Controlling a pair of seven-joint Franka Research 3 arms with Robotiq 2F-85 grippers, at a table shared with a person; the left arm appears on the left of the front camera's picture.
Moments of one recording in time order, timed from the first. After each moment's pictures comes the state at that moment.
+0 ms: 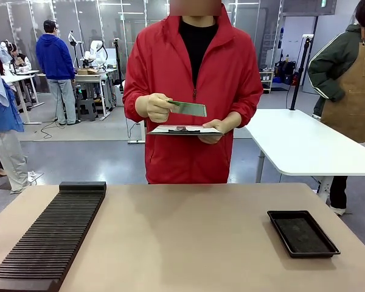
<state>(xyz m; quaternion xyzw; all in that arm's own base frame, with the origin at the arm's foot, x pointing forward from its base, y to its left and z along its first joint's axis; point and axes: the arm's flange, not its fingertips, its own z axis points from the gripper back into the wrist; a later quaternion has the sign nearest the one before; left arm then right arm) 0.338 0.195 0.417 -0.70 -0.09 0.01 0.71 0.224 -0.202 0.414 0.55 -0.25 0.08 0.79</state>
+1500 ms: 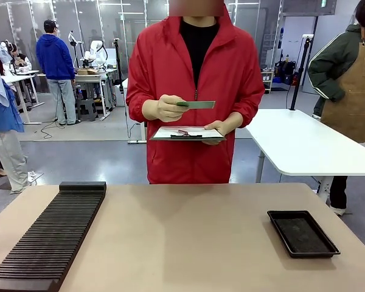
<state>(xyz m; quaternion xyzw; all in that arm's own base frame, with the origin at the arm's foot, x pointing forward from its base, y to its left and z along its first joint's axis) 0.341 0.194 0.417 -0.69 -0.09 0.01 0.71 0.224 -0.202 0.414 0.55 -0.26 0.08 0.79</state>
